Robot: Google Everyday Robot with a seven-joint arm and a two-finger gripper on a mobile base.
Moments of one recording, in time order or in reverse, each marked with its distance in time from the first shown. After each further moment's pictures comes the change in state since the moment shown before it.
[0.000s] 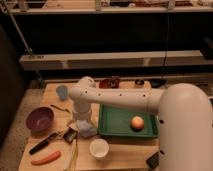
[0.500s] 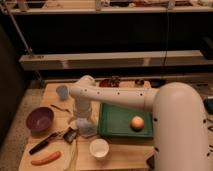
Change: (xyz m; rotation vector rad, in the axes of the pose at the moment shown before) arm 0.018 0.002 0.010 -0.027 -0.003 0.059
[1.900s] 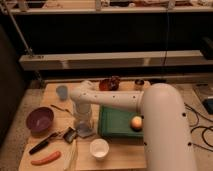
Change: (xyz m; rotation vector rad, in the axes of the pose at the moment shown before) arm 0.014 0.002 0.049 -0.020 -0.047 0.041
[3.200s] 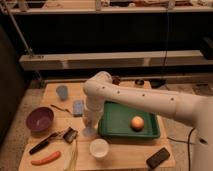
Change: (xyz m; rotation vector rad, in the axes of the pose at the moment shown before) arm -0.086 0.058 -0.135 0.138 0.056 -0.017
